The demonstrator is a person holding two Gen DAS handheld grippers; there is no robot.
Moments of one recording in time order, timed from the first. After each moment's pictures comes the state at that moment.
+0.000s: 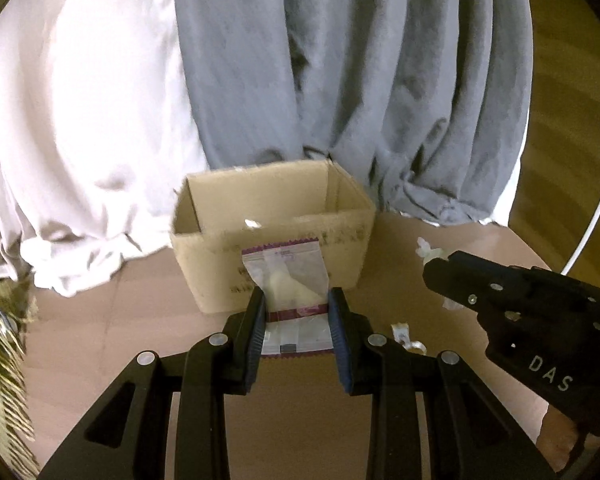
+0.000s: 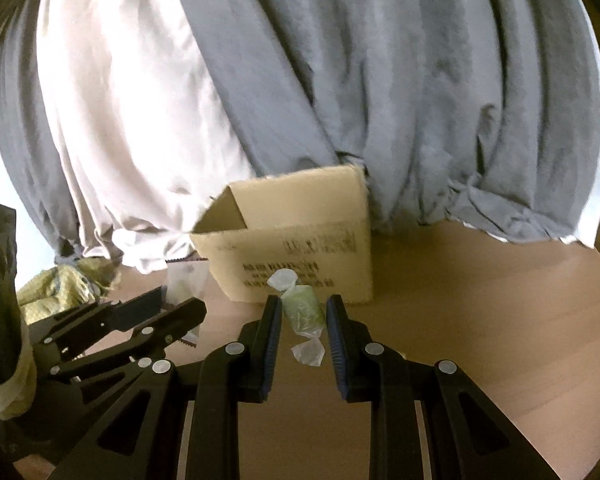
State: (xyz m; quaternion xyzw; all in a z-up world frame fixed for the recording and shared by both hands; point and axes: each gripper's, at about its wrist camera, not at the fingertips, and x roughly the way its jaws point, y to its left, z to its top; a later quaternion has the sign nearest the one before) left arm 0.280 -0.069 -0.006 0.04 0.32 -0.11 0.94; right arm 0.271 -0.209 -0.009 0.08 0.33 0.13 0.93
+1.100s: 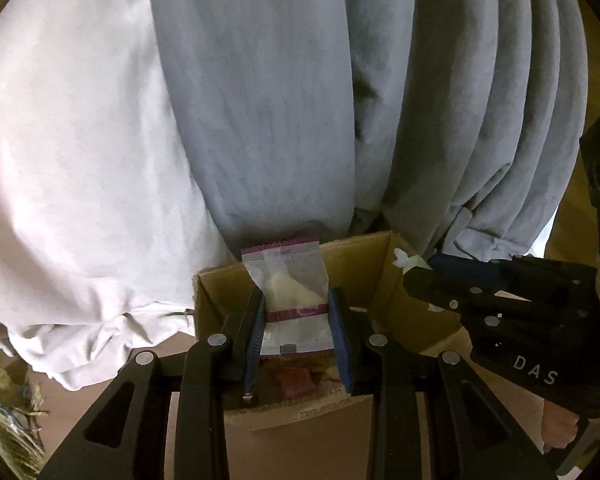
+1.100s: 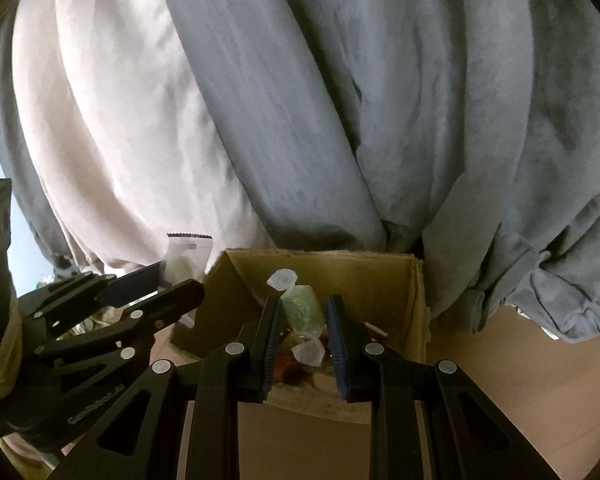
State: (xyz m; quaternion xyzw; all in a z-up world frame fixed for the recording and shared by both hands) left arm 0.440 -0.048 0.019 0.06 0.32 -0.12 0.94; right arm 0.442 -0.172 0.011 0.06 0.34 0.18 0.92
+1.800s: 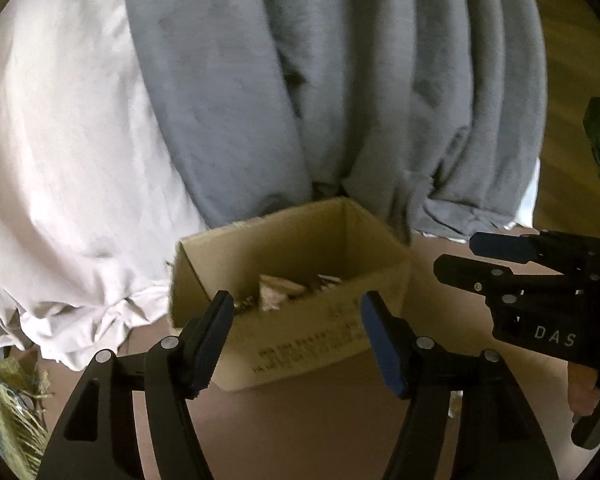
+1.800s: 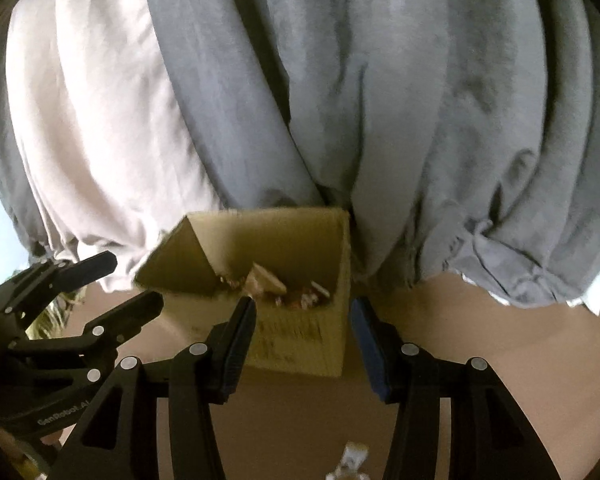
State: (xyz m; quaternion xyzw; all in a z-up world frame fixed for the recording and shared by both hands) left arm 0.354 -0.088 0.002 0.10 0.30 -0.12 0.94; right arm 0.373 -0.225 -0.006 0.04 0.35 0.11 0.93
